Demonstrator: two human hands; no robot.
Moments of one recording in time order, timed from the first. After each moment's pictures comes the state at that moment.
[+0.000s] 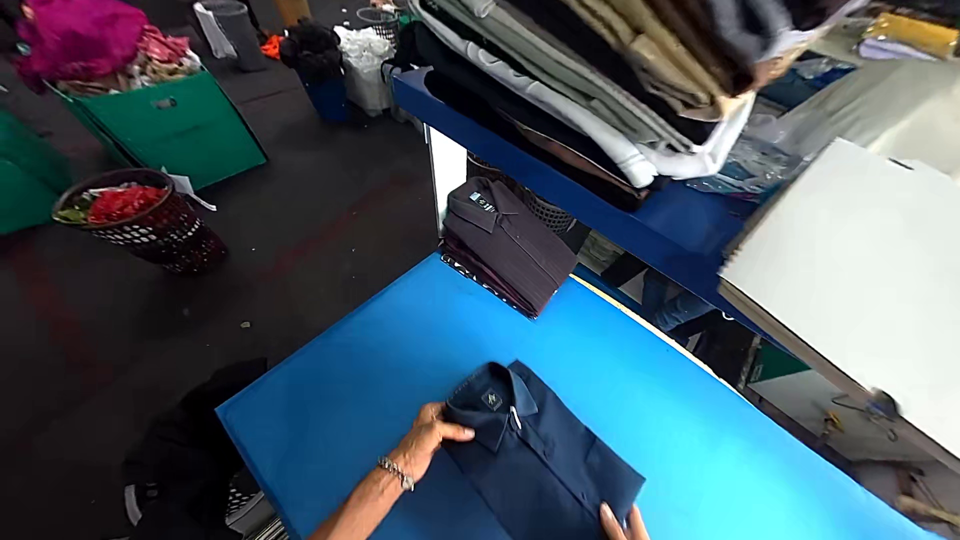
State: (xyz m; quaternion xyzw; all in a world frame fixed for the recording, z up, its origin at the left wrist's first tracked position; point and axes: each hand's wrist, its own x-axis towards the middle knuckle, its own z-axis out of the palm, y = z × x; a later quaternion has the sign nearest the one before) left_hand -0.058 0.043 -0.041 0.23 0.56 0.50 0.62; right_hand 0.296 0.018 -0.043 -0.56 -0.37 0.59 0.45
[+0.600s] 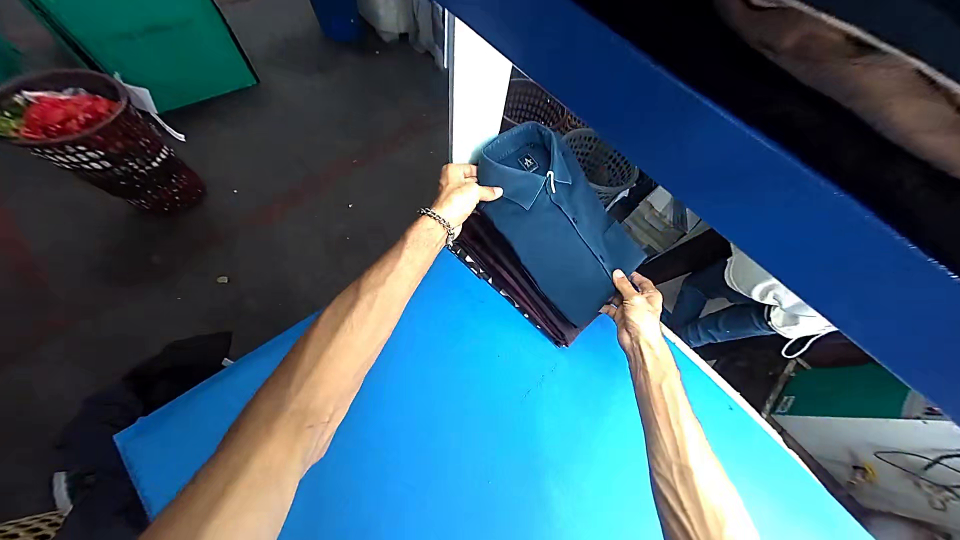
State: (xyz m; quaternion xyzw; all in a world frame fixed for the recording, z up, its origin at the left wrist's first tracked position) left_hand -0.237 0.430 0.000 0.36 0.62 0.59 0.38; right_hand 0.103 0.465 -0.052 -0.54 -0.44 0.57 0.44
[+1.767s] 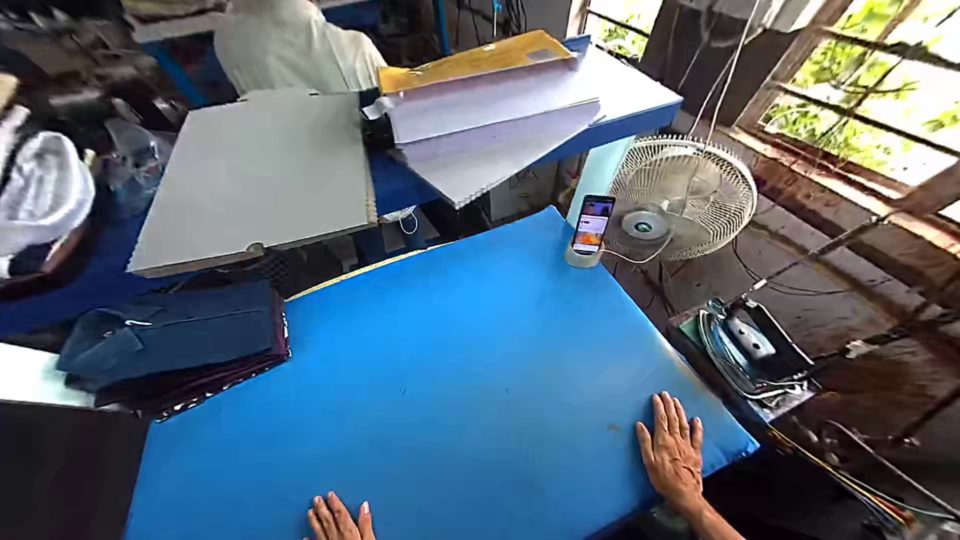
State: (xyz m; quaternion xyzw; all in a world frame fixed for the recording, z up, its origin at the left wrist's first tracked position) left_hand 0.005 -0.095 -0.110 0.74 0.67 0.08 0.03; right_hand 0.530 -0.349 -0.130 -0.91 -0.38 -0.10 0.14
